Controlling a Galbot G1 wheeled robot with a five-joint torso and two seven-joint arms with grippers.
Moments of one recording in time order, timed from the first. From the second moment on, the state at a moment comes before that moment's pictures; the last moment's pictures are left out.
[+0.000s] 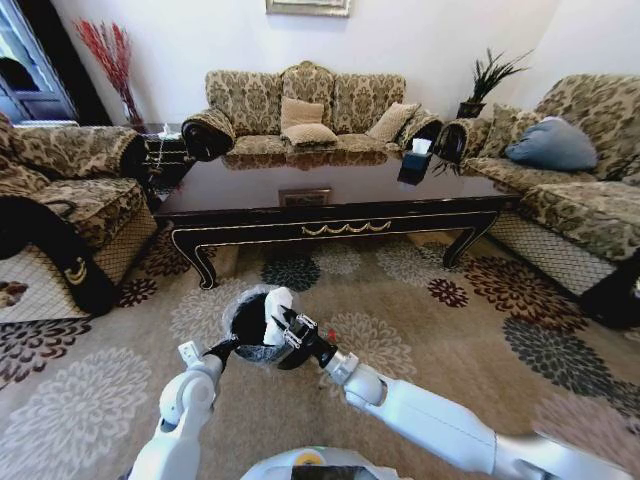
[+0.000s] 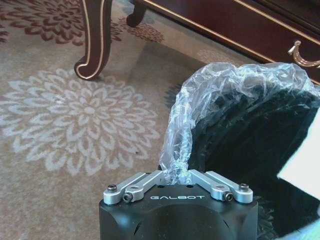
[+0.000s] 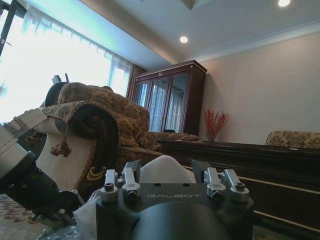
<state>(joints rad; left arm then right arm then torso) 1.40 -1.39 -0.61 -2.03 -0.76 0.62 -0.33 -0.73 0.93 -0.62 1.66 0.36 0.59 0.15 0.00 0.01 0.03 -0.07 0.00</state>
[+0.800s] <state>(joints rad) 1.45 -1.40 -0.64 -2.10 -0.78 0.63 -0.33 -0.76 0.93 -0.55 1.63 0.29 0.57 0.18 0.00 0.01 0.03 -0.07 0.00</state>
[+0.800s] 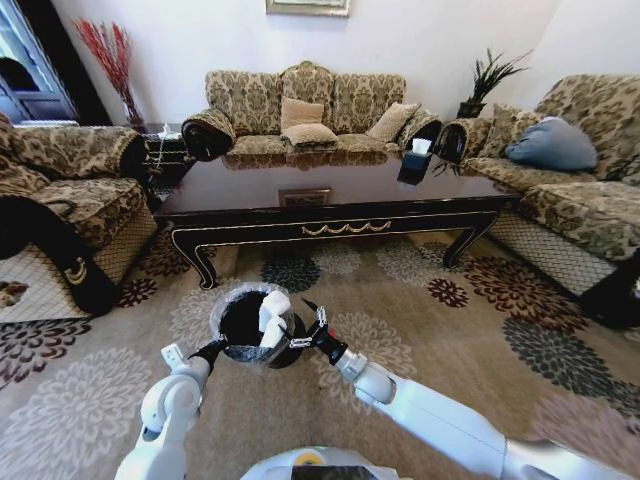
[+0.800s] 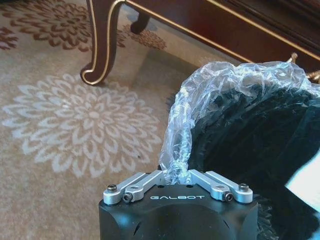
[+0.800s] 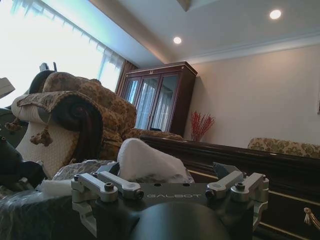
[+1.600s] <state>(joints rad) 1.43 -1.40 -0.64 -2.01 -0.79 0.62 -0.32 -0.73 0.98 -0.50 1.64 0.46 0.58 0.18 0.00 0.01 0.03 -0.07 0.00</state>
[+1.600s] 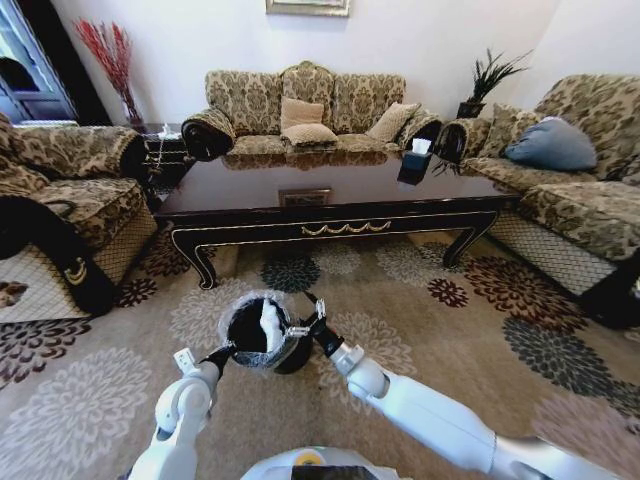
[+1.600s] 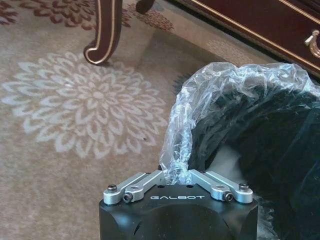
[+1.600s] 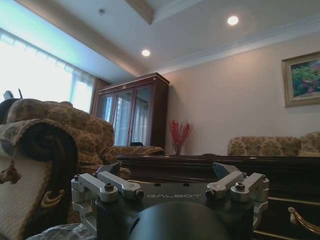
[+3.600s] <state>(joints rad) 1.54 -1.22 -1.07 -2.10 -0.92 0.65 -0.39 -0.61 1.37 -0.56 0.64 0.22 0.28 0.13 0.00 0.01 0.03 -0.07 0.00</state>
